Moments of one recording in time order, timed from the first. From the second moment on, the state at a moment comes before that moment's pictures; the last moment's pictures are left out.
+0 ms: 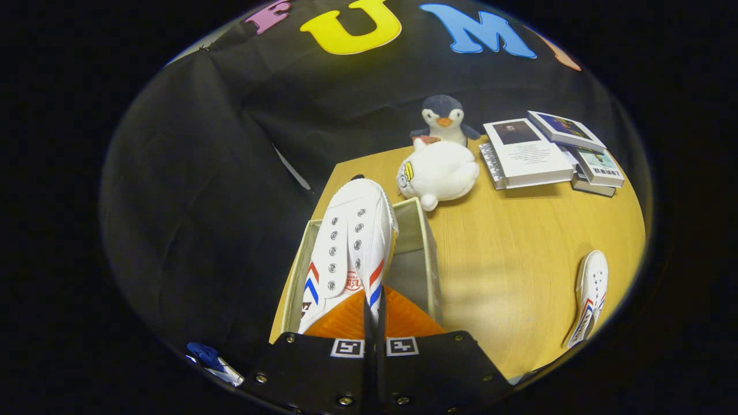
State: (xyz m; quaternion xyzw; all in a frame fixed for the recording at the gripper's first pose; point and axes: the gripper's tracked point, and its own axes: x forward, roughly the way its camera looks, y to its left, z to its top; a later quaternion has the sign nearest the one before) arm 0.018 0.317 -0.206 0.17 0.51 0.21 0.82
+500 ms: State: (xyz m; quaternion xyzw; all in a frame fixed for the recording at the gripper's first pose) arm 0.013 0.357 -0.234 0.13 0.50 0.20 0.83
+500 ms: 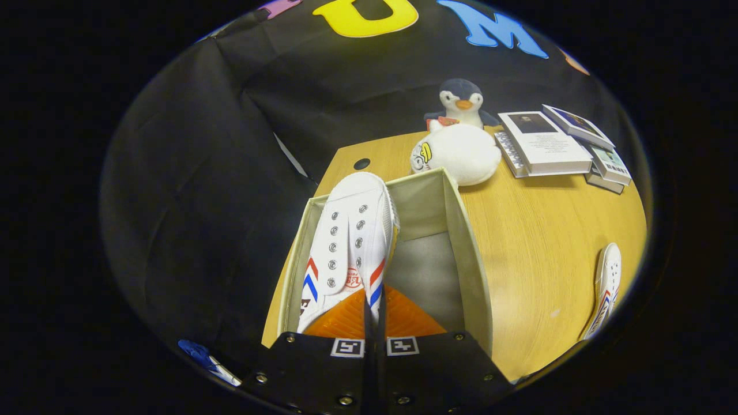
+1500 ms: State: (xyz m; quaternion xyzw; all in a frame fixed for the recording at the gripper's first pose) arm 0.000 0.327 -0.179 0.16 0.43 0.25 0.85
